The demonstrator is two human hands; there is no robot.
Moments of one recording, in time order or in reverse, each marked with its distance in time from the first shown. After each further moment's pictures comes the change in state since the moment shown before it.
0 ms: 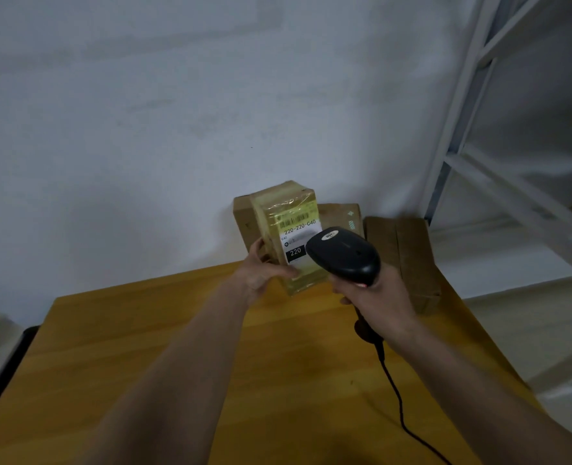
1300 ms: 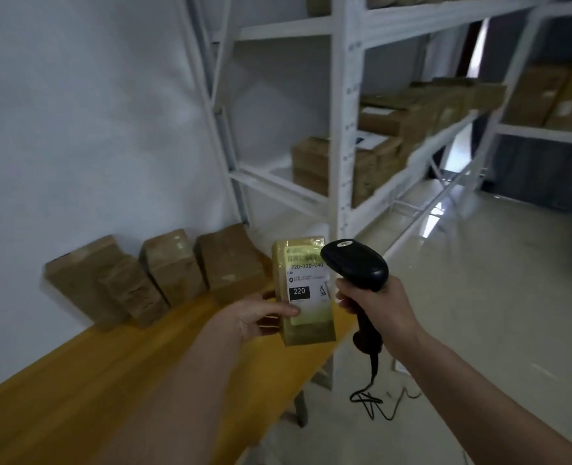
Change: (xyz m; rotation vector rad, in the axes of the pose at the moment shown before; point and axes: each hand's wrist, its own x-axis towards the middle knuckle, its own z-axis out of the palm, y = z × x) left_hand -0.135 -0.111 0.228 0.489 -0.689 -0.363; right_hand -0.264 0.007 -0.160 0.232 0.773 0.235
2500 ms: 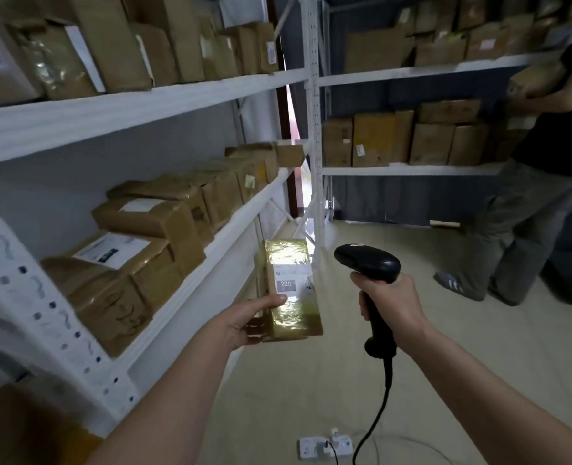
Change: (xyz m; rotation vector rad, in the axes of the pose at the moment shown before) left_hand 0.251 0.182 0.331 0.251 -0.151 0.048; right_hand 0.168 -0.057 -0.361 -0.007 0.559 -0.063
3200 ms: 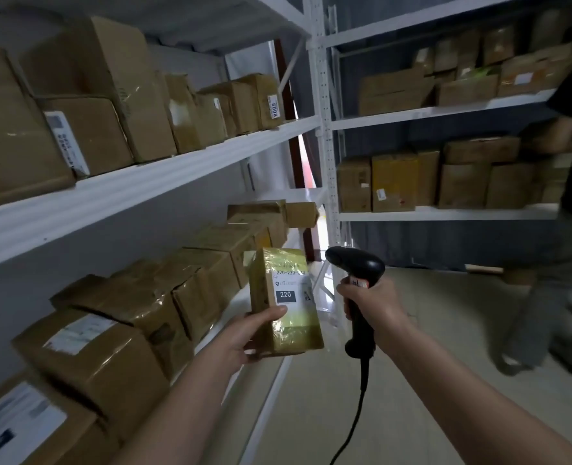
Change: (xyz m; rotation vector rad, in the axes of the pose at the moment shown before) left_hand 0.163 0.172 -0.009 0.011 0.136 0.167; right_hand 0.249 -0.077 0.068 0.133 -0.107 0.031
